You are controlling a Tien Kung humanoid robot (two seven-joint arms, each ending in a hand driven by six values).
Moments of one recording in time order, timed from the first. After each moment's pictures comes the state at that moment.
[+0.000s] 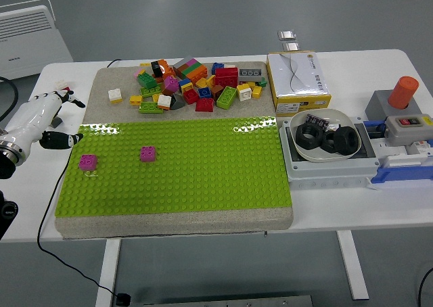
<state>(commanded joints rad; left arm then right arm) -0.25 0.48 -1.27 -1.49 2.02 -0.07 0.22 0.05 -0.05 1.59 0.18 -1.68 -0.08 -0.18</state>
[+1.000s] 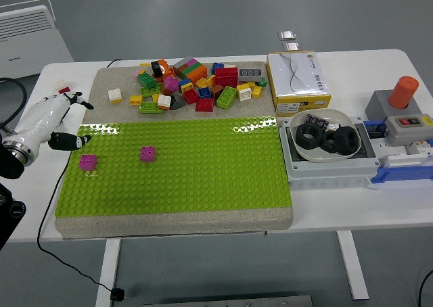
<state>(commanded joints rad) -0.30 0.45 -1.19 -1.46 2.00 -0.07 0.24 0.03 -0.04 1.72 0.18 -1.81 -0.06 -0.20</state>
